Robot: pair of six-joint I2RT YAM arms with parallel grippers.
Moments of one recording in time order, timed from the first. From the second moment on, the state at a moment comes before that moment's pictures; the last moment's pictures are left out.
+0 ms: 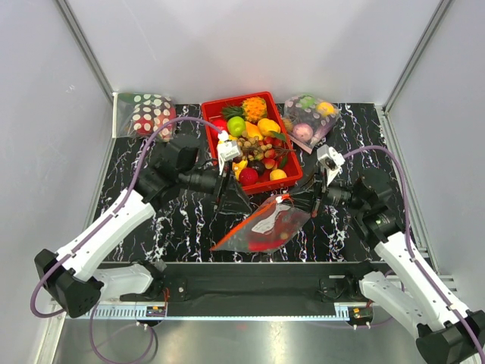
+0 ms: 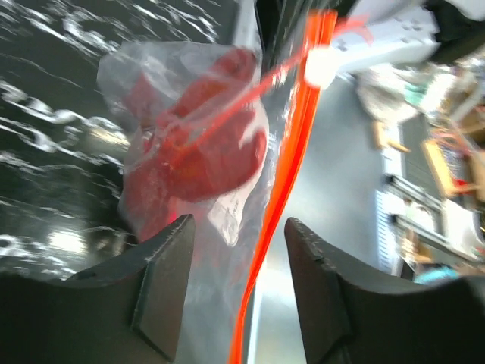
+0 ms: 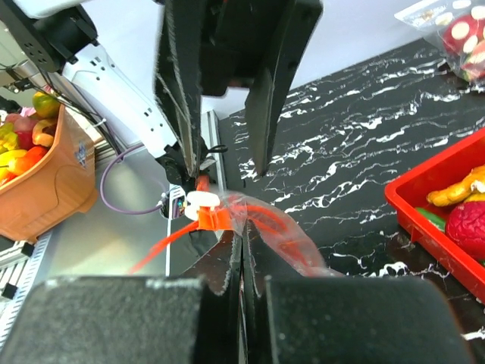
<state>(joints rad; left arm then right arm) -0.65 1.16 1.17 -0.53 0.95 -0.21 0.41 0.77 0.72 0.16 -0.99 0.40</state>
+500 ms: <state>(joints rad) -0.99 1.15 1.29 -0.52 0.27 0.00 0.41 0.88 0.78 0.01 -0.85 0.41</state>
